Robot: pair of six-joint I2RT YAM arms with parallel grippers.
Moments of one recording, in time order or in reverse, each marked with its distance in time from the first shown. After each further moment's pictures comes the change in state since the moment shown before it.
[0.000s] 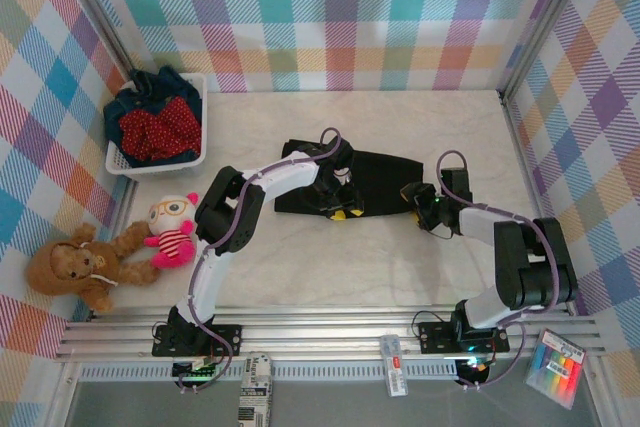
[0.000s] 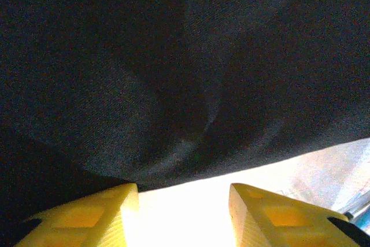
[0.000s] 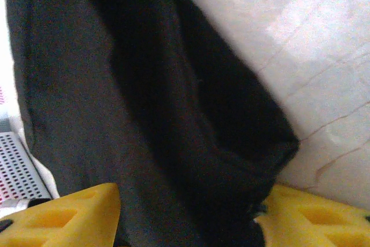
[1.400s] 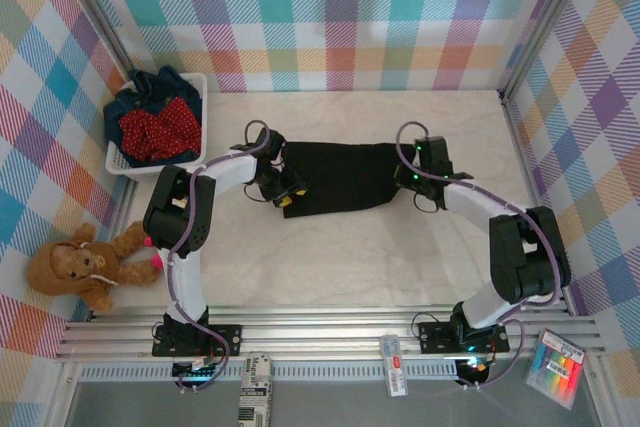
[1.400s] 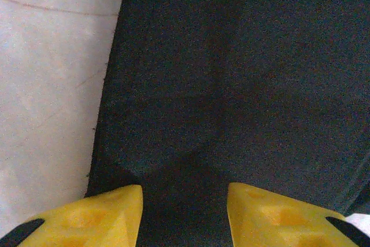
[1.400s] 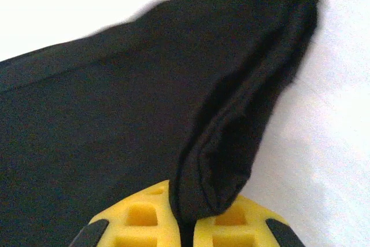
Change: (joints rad) left arm 0.318 -0.233 -0.388 0.235 -0.087 -0.076; right arm 0.204 0.048 0.343 -0.182 0.296 -0.697
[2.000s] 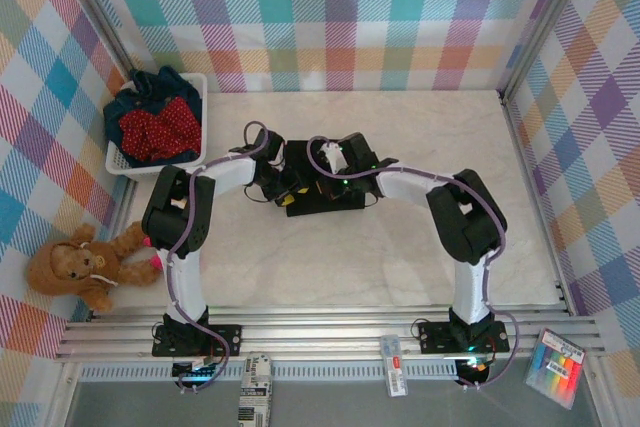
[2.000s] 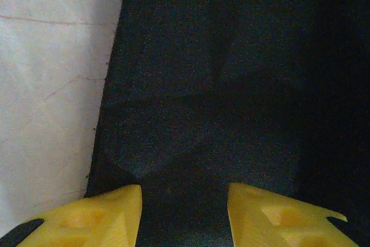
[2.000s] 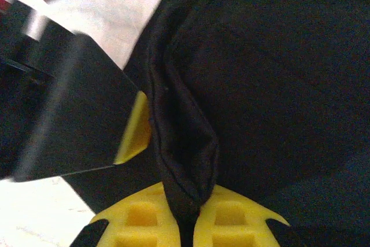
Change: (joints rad) left arm 0.018 -0.008 -0.037 0.080 0.042 -0.026; right arm 0.307 0.405 0.334 -0.026 -0.261 -0.280
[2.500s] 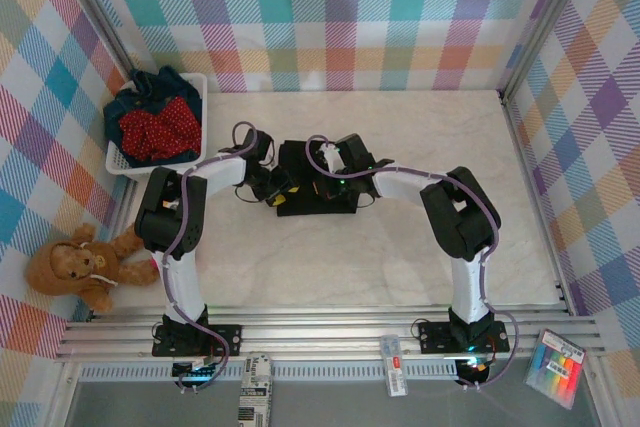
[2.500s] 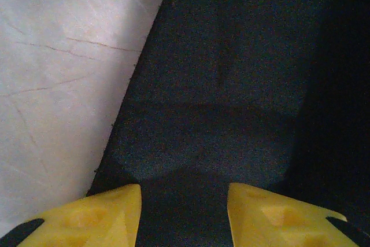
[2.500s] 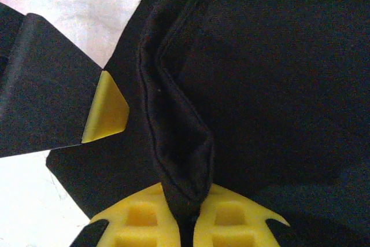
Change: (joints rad) left arm 0.060 -0.035 -0.035 -0.013 -0.001 0.014; right arm 0.001 0.026 0.023 0.023 -0.014 0.062
